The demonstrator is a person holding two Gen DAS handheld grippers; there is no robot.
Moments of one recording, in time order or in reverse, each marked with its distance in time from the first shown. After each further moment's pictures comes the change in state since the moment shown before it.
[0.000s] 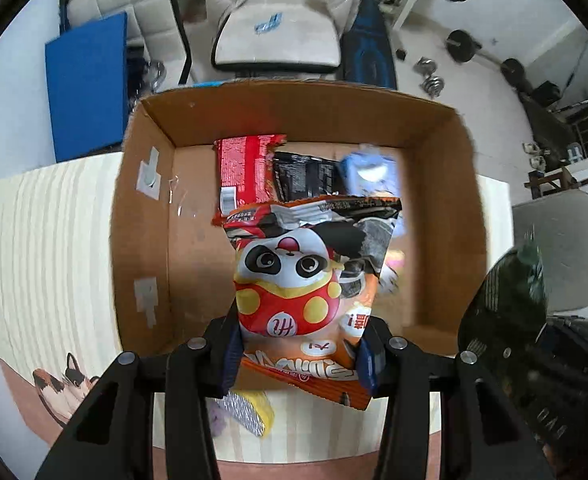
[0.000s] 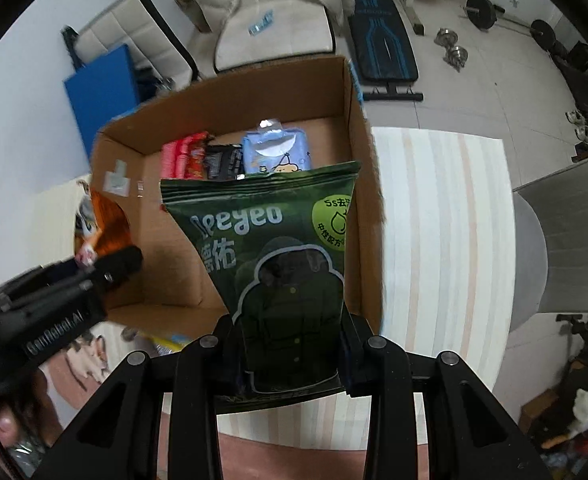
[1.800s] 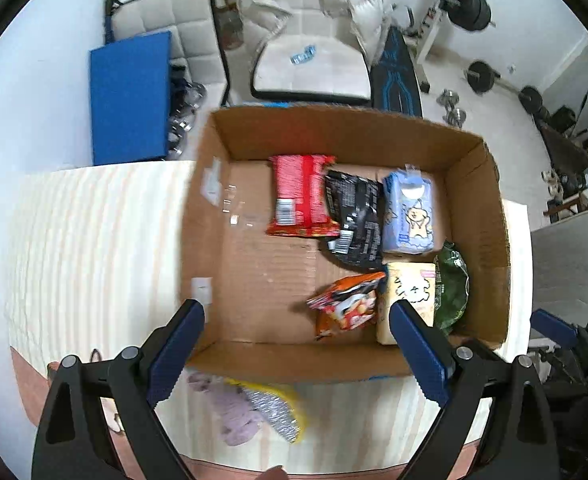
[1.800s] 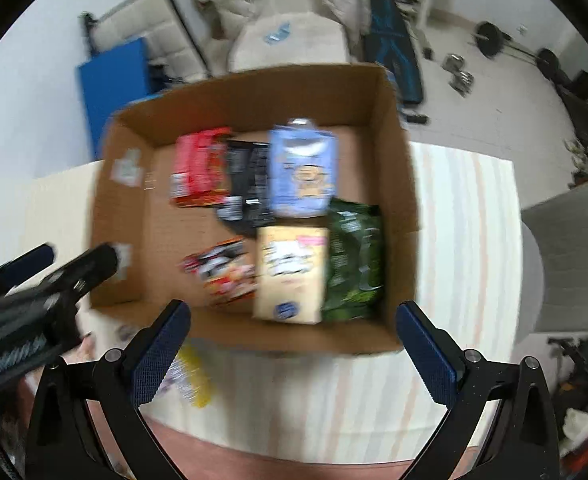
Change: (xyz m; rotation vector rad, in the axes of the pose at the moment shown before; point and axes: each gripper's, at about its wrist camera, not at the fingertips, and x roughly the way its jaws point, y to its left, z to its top) left arm -0.048 0.039 -0.043 -0.045 -0.176 0.081; right arm -0.014 0.024 -0.055 -0.101 -0.112 0.000
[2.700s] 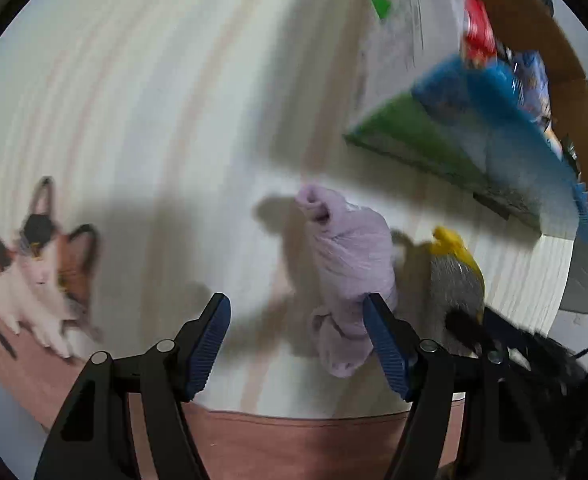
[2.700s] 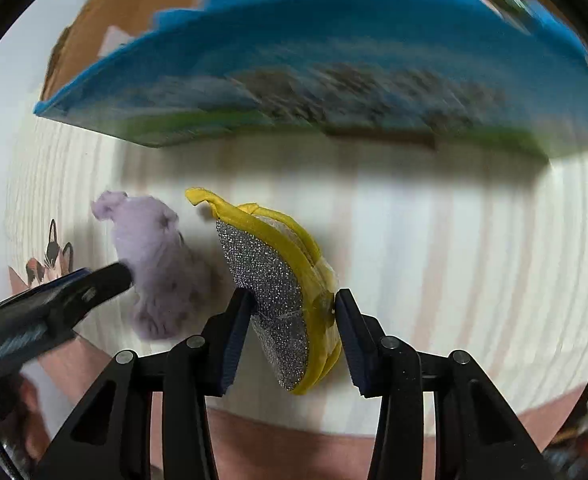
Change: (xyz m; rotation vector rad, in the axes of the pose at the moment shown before) left arm 0.142 0.125 -0.151 -0.193 0.342 -0.141; right arm 0.143 0.079 -0.129 0.025 0.223 0.040
